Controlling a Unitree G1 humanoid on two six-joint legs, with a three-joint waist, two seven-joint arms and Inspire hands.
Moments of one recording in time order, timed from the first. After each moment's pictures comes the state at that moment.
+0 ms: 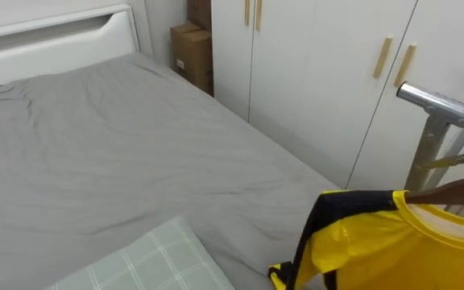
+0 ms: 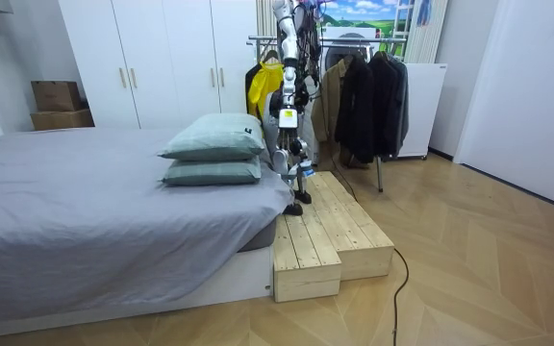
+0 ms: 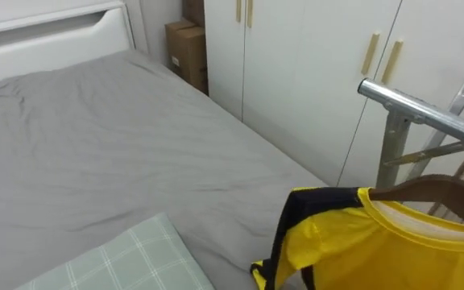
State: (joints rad) left arm 0.48 0.19 0.47 1.26 -0.05 0.04 0.05; right arm 0.12 -0.58 -0.51 0.90 0.53 -0.05 -0.32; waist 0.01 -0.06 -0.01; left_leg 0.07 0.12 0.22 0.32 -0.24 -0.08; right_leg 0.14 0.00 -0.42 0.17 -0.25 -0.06
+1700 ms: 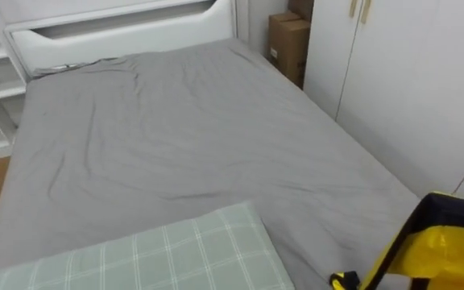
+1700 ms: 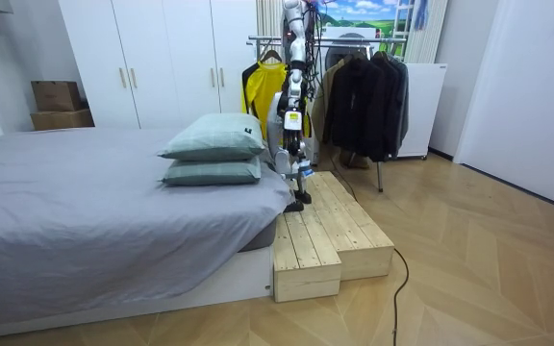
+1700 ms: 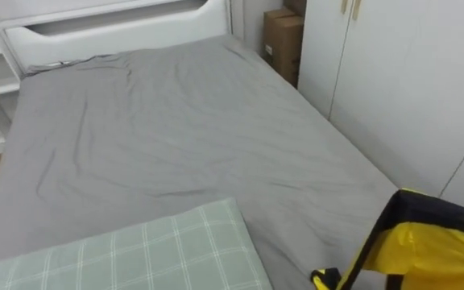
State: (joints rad) left arm 0.25 0.16 0.29 1.18 -0.05 0.04 0.08; right arm 0.11 -0.22 -0.22 1.32 0.31 0.07 0.04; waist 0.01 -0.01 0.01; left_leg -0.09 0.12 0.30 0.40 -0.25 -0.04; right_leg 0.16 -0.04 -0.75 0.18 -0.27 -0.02
